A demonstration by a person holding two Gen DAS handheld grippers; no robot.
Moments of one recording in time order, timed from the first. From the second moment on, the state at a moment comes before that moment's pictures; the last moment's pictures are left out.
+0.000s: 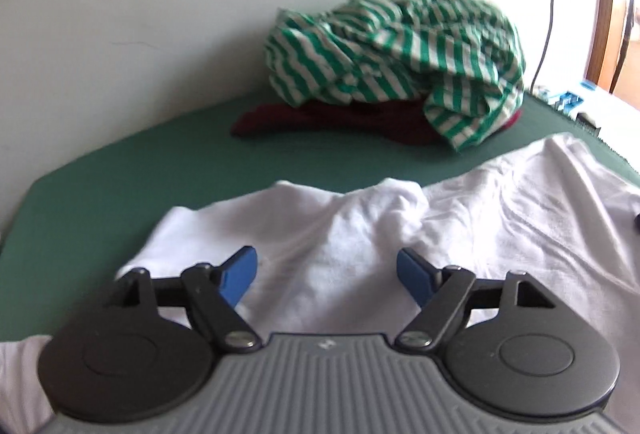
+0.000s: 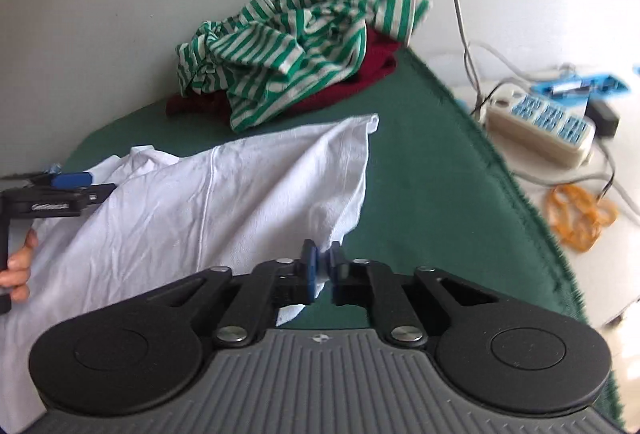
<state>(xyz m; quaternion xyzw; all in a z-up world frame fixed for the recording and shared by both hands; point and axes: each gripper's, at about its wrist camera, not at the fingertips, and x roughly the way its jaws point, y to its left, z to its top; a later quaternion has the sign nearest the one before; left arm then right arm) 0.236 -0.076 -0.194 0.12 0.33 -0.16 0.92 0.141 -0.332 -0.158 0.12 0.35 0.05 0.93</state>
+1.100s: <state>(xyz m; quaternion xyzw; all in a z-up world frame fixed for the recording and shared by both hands) 0.178 -0.006 -0.186 0.08 0.32 -0.10 0.94 0.110 -0.340 -0.146 0.19 0.38 0.08 0.90</state>
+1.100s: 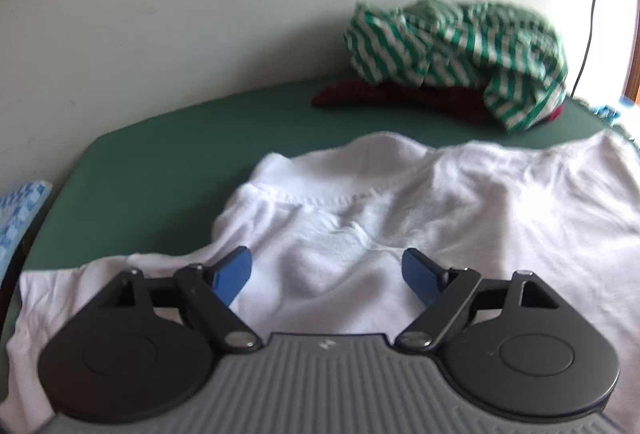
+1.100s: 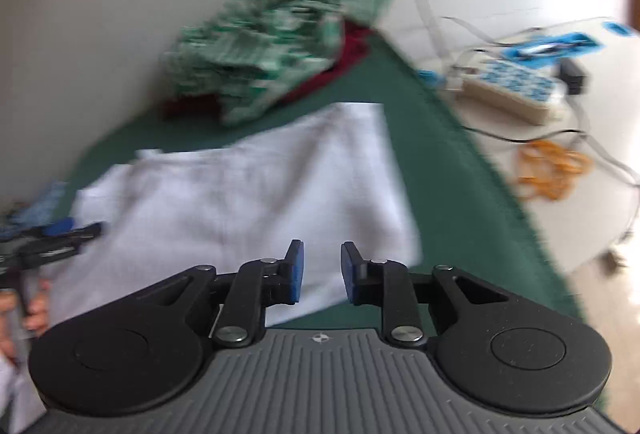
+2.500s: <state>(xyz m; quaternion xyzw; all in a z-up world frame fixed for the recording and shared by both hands) 0.204 0.181 -0.208 0.15 0.30 0.04 0.94 0.057 -0.149 -0.180 0.12 0.35 0.05 0.93</state>
